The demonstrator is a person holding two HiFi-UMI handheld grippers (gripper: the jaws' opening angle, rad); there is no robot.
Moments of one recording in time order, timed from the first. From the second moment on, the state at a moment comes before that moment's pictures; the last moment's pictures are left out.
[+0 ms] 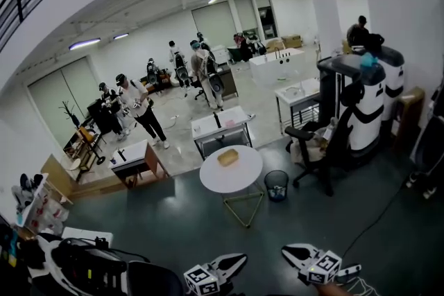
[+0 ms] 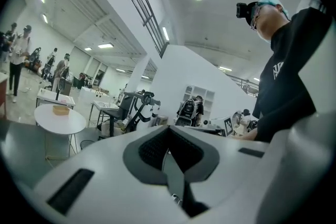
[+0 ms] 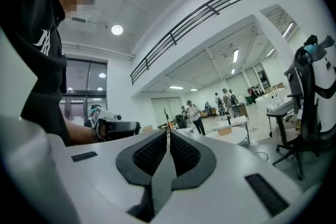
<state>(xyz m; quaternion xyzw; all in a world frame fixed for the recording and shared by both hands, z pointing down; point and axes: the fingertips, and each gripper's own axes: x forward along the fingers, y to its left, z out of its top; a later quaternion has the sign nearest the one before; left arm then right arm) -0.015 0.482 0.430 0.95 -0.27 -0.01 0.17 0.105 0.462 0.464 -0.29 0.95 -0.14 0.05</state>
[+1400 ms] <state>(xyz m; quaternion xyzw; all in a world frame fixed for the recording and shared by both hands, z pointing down) -0.065 0.321 0.465 0.94 -0.30 -0.03 0.18 0.068 0.314 0.504 -0.28 0.94 -0.18 -0.03</state>
